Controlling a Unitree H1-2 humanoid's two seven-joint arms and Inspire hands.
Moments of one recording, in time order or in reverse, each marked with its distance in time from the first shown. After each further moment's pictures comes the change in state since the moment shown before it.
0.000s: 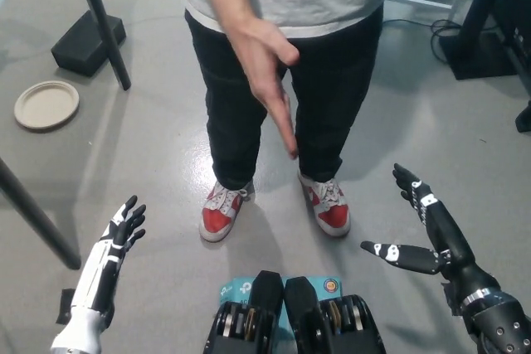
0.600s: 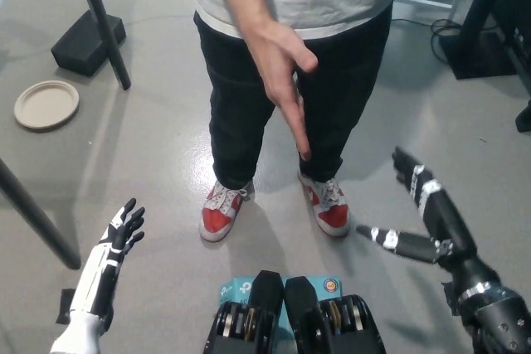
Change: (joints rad) left_arm 0.014 0.000 0.000 0.002 0.002 -0.018 0.000; right_arm 0.003 0.042 -0.042 -0.165 0.080 0.029 0.022
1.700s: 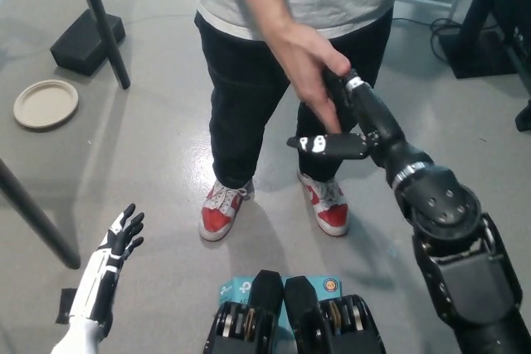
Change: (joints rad) left_arm 0.016 0.000 0.000 -0.002 0.002 -0.008 0.000; right_arm -0.392 0.072 0.102 0.101 -0.148 0.393 -0.013
